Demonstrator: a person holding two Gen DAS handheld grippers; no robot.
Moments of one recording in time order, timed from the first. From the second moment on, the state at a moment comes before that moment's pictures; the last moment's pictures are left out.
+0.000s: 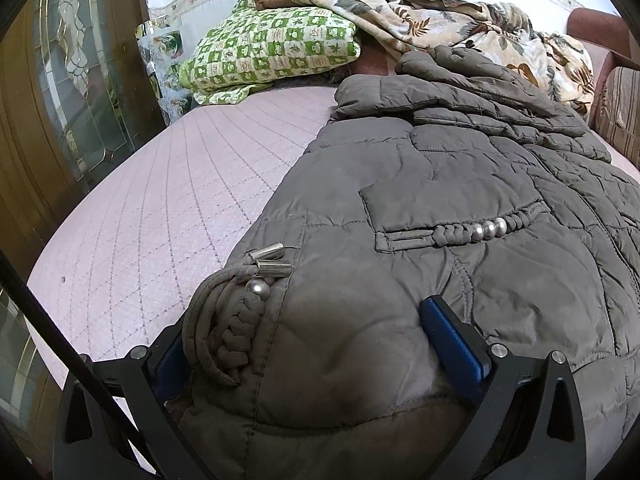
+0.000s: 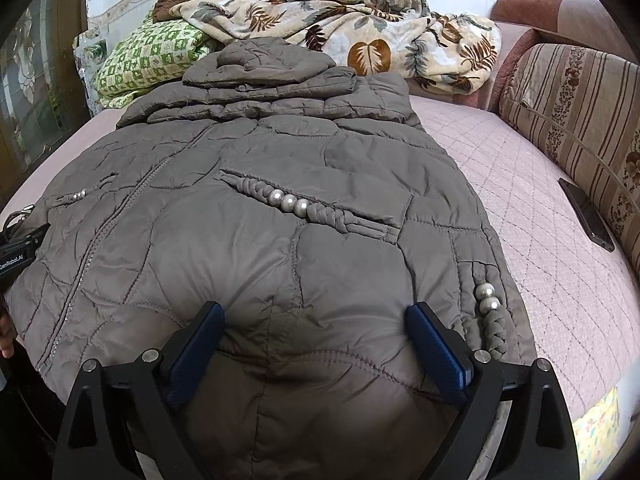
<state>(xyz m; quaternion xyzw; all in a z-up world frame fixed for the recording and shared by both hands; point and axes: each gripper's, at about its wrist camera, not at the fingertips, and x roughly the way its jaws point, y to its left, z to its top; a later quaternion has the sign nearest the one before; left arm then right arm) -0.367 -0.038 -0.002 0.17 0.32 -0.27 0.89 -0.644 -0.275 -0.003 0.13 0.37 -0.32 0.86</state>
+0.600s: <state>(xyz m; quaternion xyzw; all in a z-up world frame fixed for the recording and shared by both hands) -0.369 -0.038 -0.003 0.17 0.31 -0.27 0.89 -0.646 -0.277 -0.003 0.14 0.38 -0.33 0.86</state>
